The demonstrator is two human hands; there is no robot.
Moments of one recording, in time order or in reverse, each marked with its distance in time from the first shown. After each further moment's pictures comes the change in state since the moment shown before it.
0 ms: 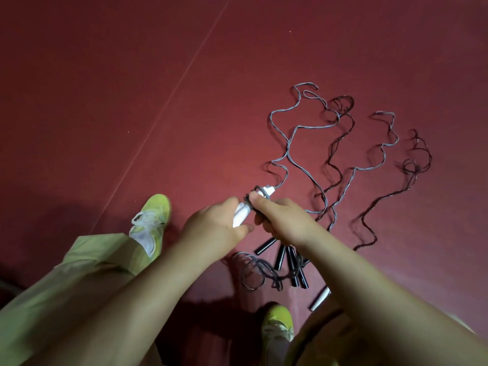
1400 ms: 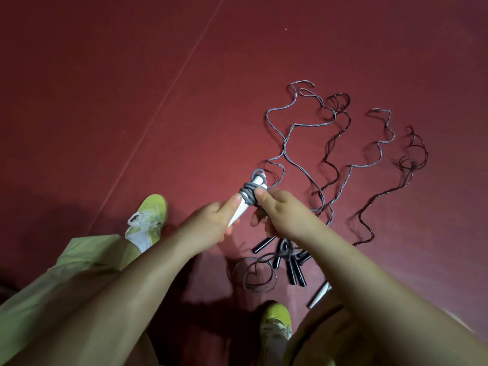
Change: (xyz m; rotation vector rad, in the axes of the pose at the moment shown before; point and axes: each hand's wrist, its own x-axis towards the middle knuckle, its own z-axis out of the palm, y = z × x) left_hand 0.013 -0.014 0.005 -0.573 -0.179 -0.131; right_hand 0.010 0.009 -0.007 -0.053 -0.016 -0.116
